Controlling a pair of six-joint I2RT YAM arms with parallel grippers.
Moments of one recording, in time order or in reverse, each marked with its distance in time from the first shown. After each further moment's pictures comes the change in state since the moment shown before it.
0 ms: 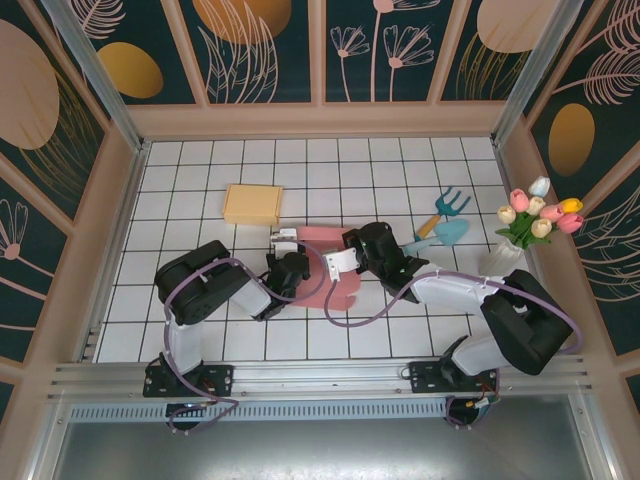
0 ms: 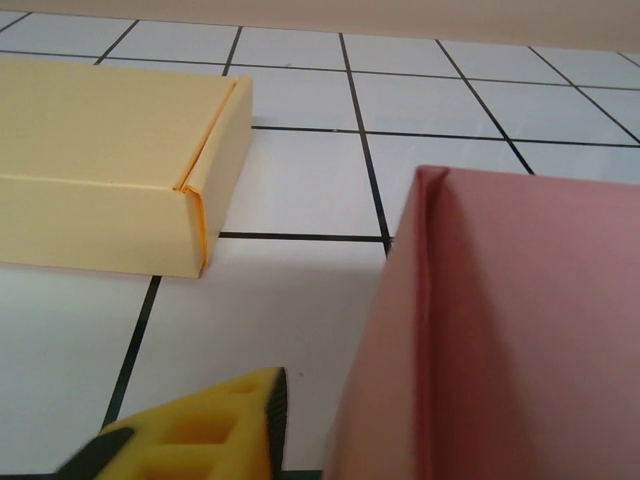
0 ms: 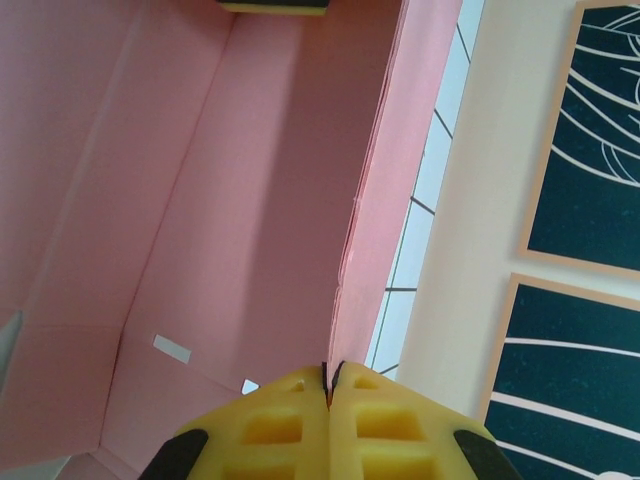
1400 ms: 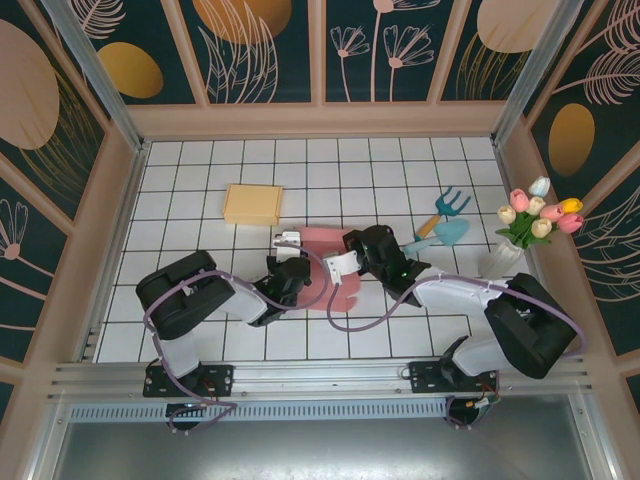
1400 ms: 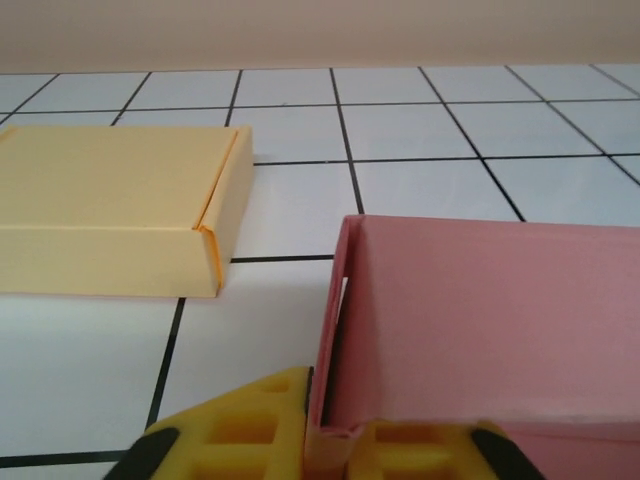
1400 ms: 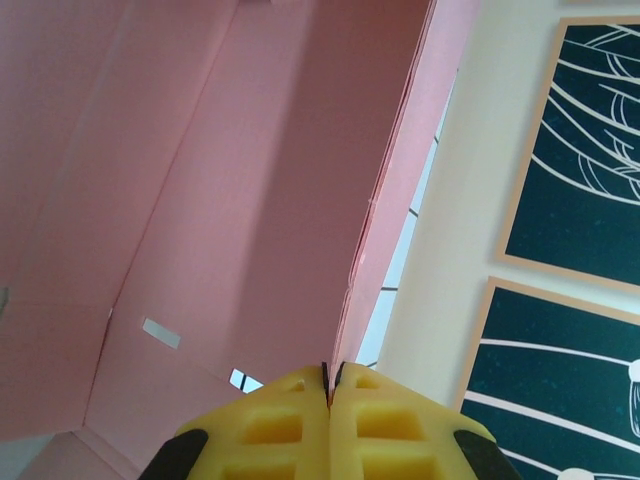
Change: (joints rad) left arm -0.073 -0.130 -0.028 -0.095 -0.096 0.059; right arm 0.011 -0.025 -0.028 0.029 0.018 -0.053
